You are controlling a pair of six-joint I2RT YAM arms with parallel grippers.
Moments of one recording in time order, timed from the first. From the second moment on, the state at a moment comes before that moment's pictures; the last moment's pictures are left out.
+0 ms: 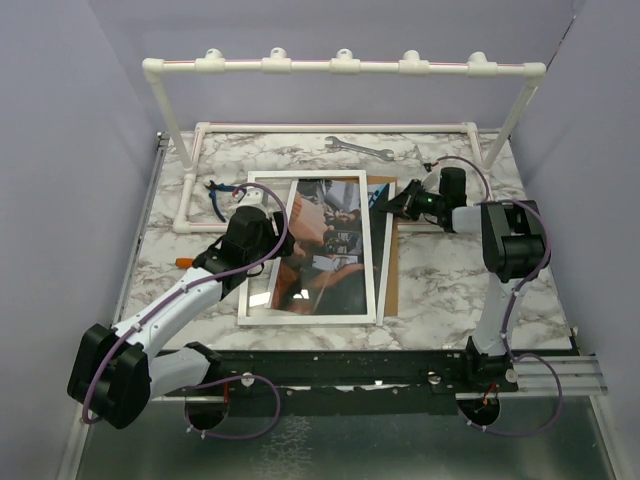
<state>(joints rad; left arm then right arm) -0.51 1.13 0.69 -0.14 -0.12 -0.51 0.06 2.05 1.06 0.44 -0.84 0.75</state>
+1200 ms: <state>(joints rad) -0.51 1.07 0.67 -0.16 -0.15 -0.53 -0.07 1.61 1.13 -0.15 -0.47 0.48</state>
